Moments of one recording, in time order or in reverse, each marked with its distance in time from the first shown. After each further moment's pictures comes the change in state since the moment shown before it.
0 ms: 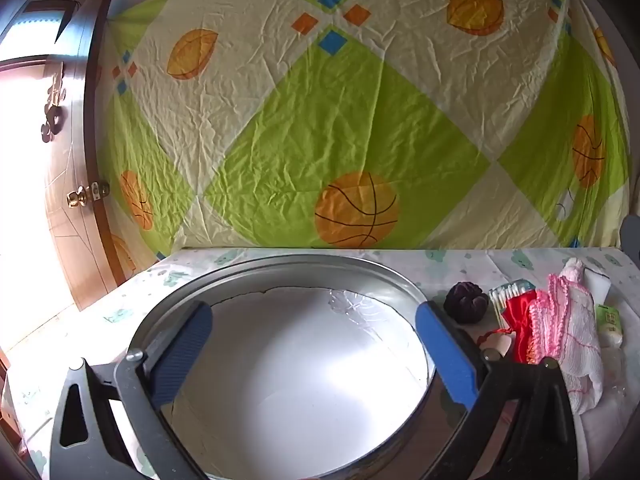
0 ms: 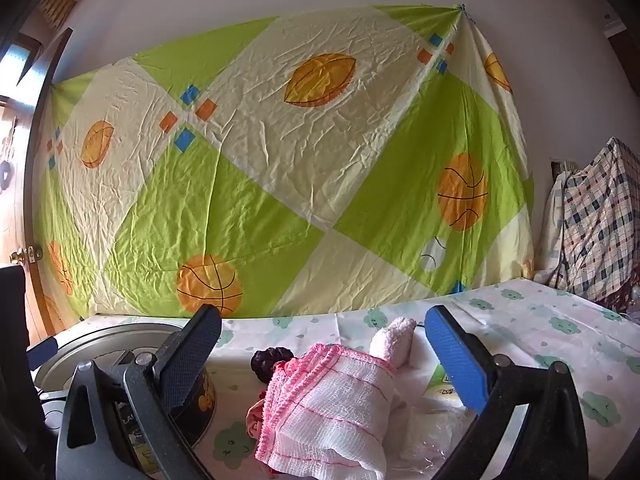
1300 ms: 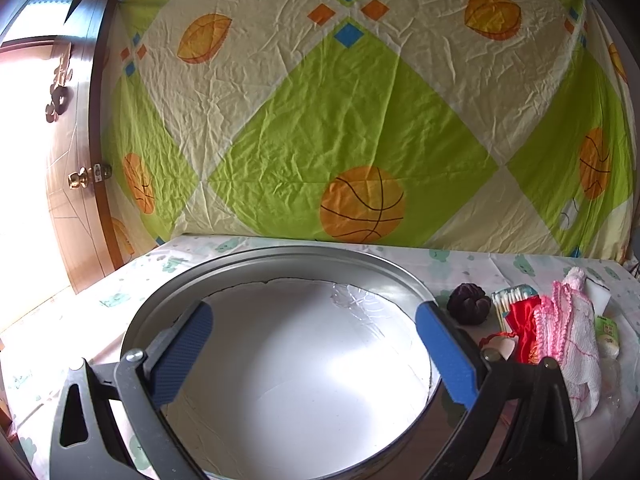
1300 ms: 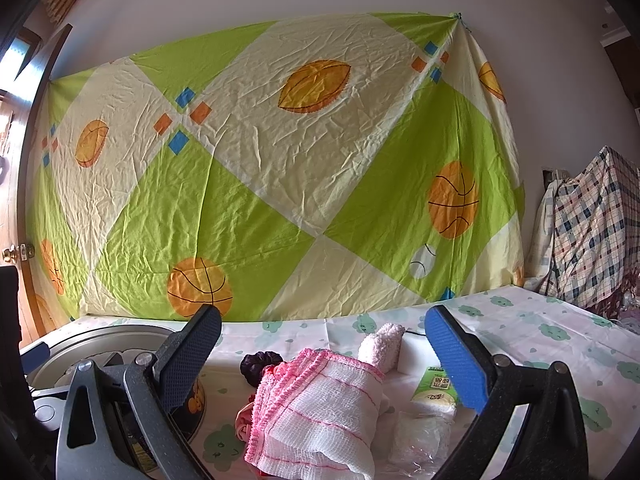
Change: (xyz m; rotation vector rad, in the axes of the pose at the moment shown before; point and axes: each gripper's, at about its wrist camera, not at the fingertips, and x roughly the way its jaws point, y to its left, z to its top) left arm 0.005 0.008 -0.003 -0.062 0.029 -0.005; right arm -0.002 -0.002 0.002 -0.024 -0.016 -0.037
